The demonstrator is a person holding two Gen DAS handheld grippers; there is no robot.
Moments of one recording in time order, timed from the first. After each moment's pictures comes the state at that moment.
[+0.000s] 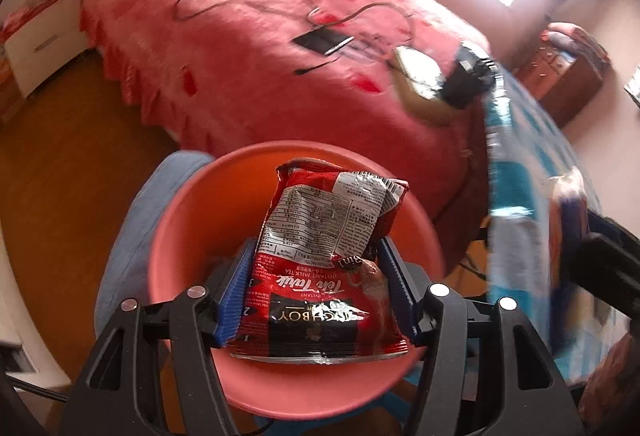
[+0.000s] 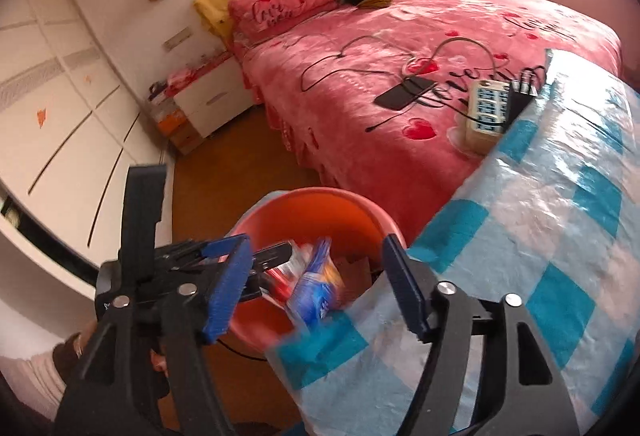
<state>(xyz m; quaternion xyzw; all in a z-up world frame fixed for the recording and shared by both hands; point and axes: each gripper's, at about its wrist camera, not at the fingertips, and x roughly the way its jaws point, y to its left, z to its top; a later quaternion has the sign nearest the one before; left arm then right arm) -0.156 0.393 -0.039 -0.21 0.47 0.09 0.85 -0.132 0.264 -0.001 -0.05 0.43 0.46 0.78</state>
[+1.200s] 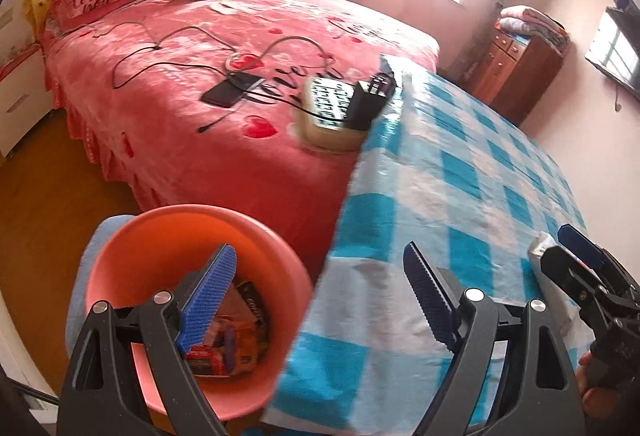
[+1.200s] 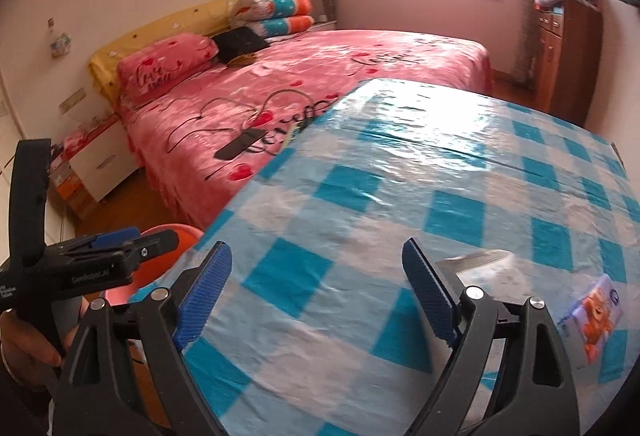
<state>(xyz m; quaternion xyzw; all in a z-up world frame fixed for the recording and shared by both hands) -0.121 0.283 0.029 -0.15 0.43 0.03 0.89 -0.167 0.086 0.023 -0.02 0.36 0.23 0.90</state>
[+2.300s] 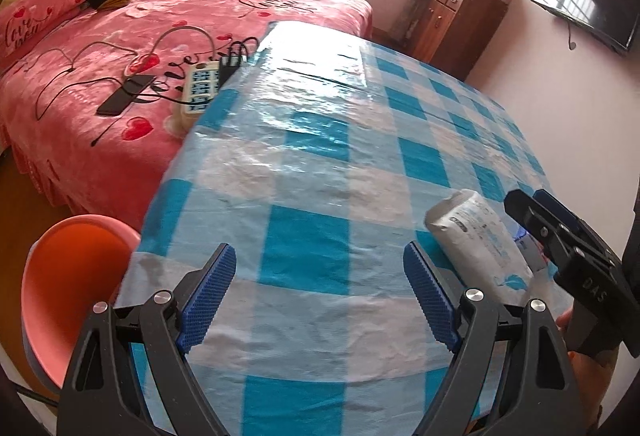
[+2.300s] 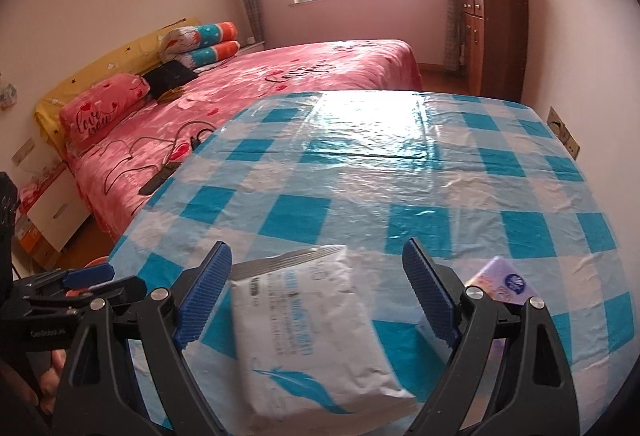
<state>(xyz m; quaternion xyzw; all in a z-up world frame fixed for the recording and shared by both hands) -0.095 0.161 0.035 -0.10 0.46 -0.07 0.88 -0.141 -0.036 0.031 0.03 0.35 0.12 0.93</state>
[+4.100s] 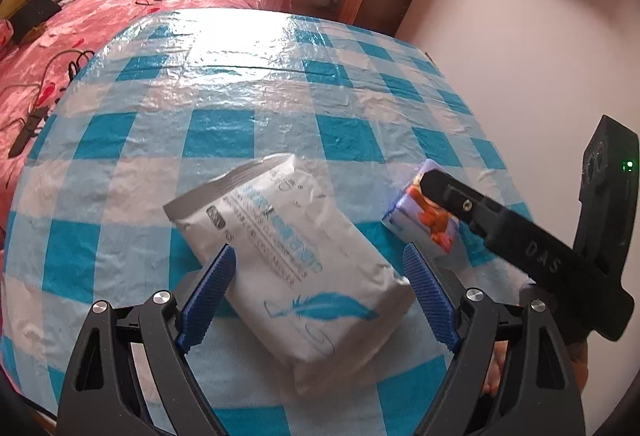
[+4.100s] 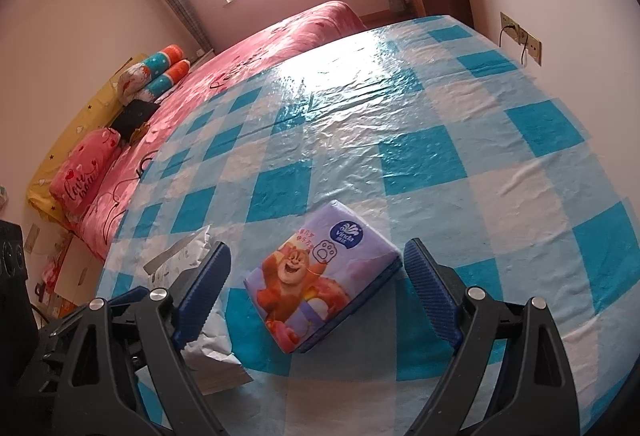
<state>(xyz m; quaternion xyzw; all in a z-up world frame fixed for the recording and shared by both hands) -0.091 -0.002 0.037 -0.04 0.48 -0.18 0.86 -0.150 -0.174 0.017 0.19 0.39 0.06 0.90</state>
